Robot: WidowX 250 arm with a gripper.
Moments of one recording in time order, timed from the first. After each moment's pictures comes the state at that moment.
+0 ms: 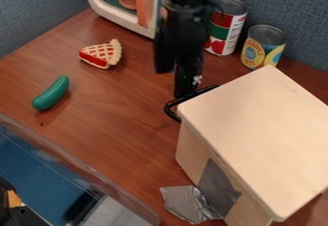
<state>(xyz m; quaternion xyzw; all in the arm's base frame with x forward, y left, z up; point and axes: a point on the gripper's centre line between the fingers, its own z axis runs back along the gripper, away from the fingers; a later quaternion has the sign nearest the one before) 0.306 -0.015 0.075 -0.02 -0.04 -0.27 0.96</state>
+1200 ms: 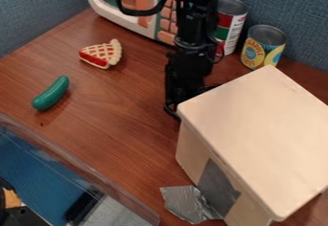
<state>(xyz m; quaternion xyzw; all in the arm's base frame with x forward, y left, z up) 0.325 -0.003 0.021 -0.02 0.01 -0.29 0.96</state>
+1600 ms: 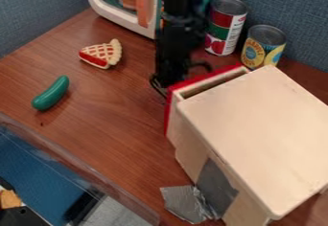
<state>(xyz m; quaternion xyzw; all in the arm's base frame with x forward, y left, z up) 0.341 0.038 0.042 0.00 0.01 -0.27 0.96</state>
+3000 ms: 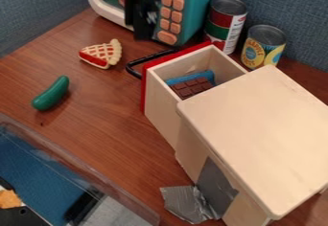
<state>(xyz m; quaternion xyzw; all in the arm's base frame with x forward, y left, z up) 0.332 0.087 0.121 -0.03 0.01 -0.33 0.94</state>
